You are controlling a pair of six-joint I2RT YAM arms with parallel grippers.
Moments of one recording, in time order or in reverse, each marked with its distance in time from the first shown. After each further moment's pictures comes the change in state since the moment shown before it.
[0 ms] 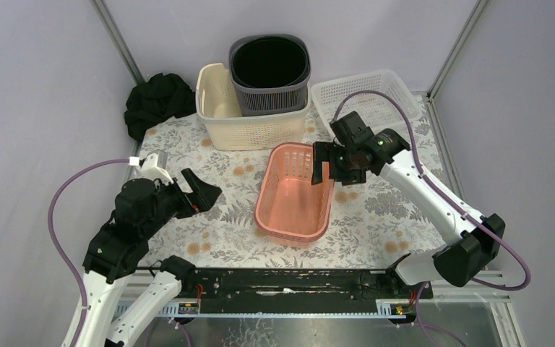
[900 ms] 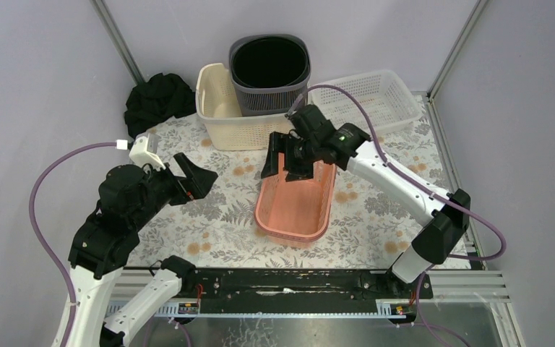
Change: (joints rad) left arm 0.000 0.122 0.228 -0.037 -0.021 0.045; right arm 0.177 0.209 0.228 0.215 -0.233 0.221
